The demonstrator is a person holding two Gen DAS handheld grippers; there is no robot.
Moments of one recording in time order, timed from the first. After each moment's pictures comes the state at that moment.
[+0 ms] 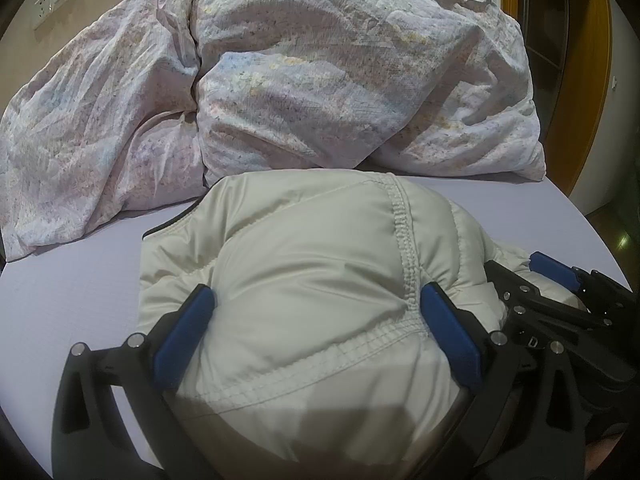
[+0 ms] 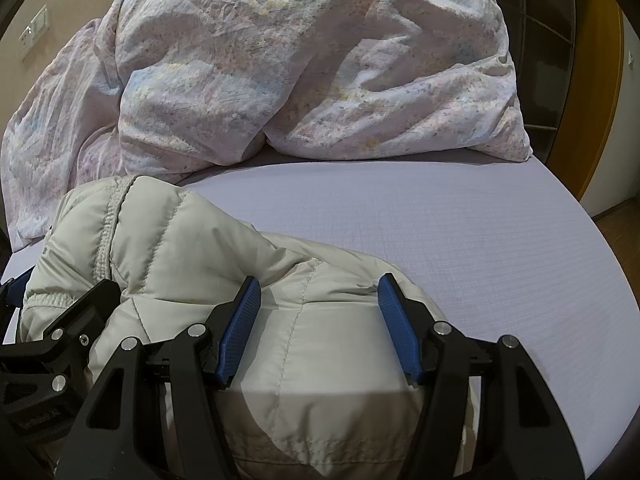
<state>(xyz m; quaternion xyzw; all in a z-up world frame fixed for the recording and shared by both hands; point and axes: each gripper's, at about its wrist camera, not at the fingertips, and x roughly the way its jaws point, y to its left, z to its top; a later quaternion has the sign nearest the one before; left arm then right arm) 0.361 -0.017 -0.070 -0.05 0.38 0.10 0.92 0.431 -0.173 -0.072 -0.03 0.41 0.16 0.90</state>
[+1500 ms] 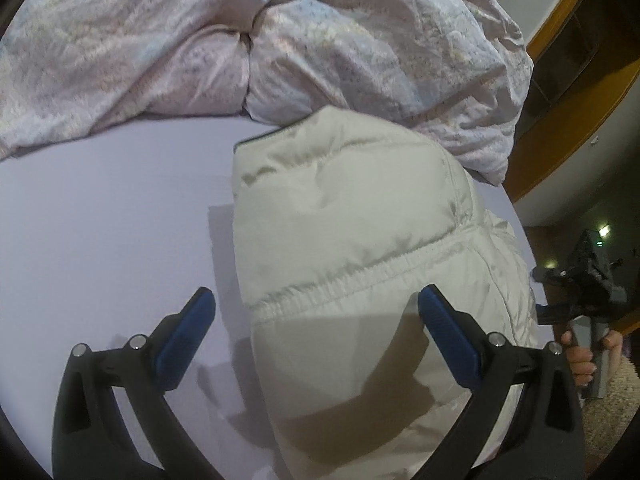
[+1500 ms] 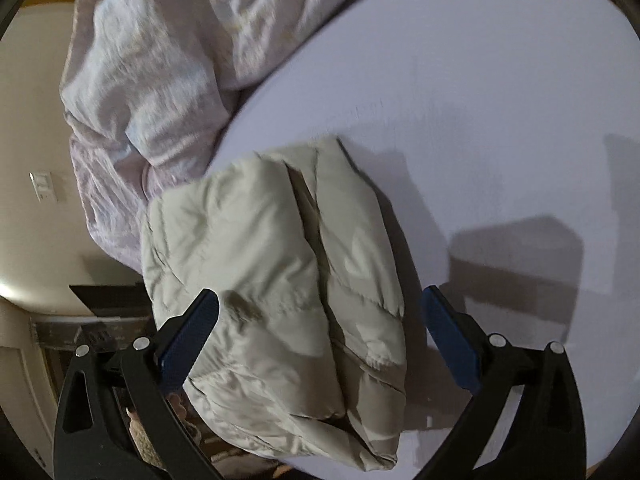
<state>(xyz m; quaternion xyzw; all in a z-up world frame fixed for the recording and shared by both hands) 0.293 0.069 -0.055 -0.22 0.47 0.01 0.86 0.453 -0.292 -0.086 0.26 0.67 0.24 0.65</state>
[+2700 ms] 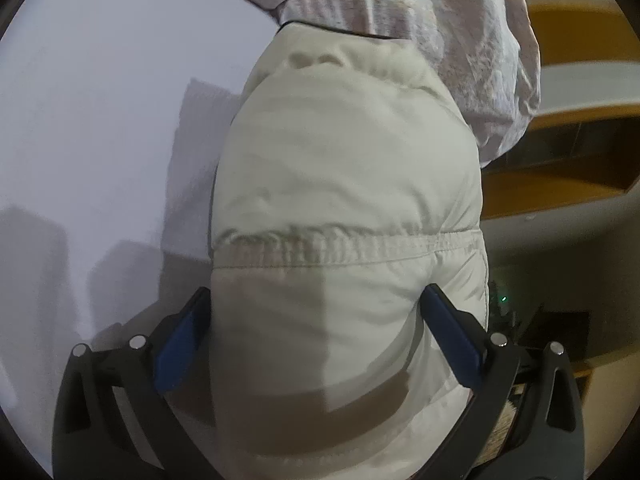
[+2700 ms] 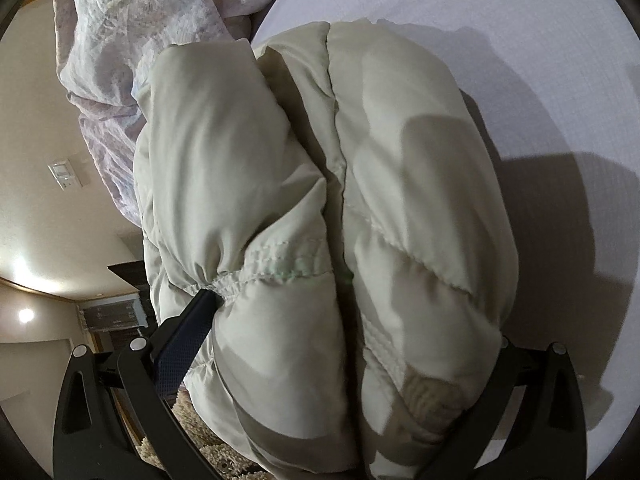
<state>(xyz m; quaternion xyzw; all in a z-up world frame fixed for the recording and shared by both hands) 0.279 0.104 -0.131 -0.47 0.46 -0.08 0.74 0.436 -0.262 -0.124 0.33 0.69 0.29 0.57</state>
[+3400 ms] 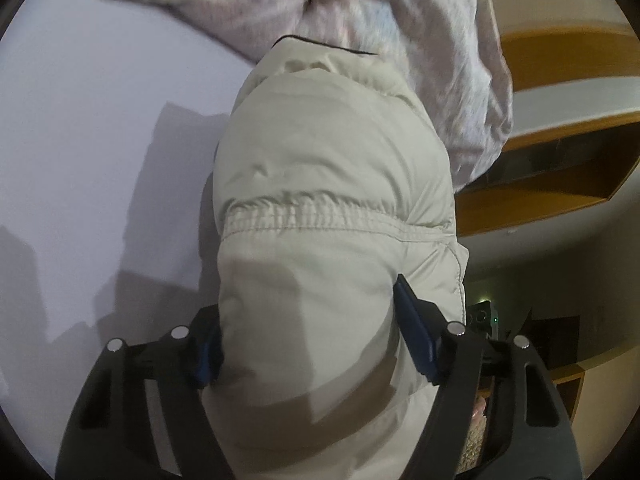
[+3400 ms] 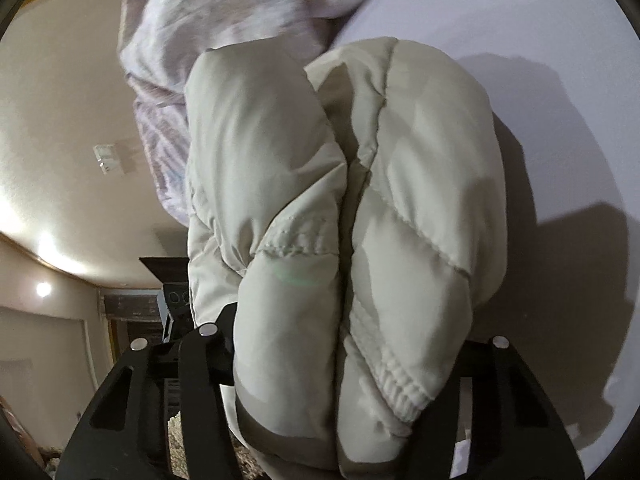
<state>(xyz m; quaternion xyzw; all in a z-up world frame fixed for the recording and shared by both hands) 0.269 0.140 -0.086 -0.48 0.42 -0.08 0.77 0.414 -0.233 -0.083 0.35 0.62 0.37 0.60</state>
